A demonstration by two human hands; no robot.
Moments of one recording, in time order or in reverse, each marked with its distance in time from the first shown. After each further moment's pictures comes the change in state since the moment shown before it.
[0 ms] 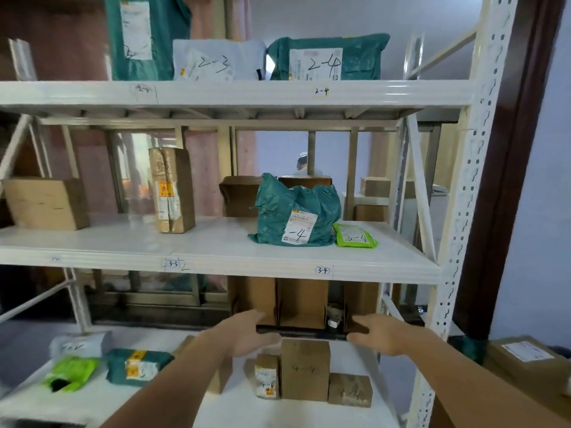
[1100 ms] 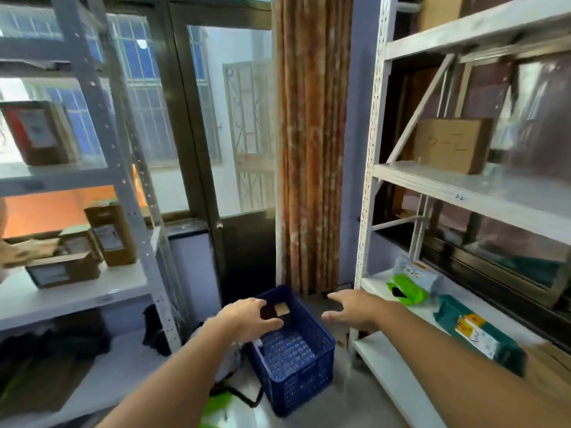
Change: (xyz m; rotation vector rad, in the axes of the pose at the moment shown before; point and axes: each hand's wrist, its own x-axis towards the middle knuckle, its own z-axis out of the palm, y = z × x) left_hand -0.511 -0.407 -0.012 -0.083 0.260 -1.143; right_hand -0.054 -0.671 0.247 -0.363 -0.317 -1.143
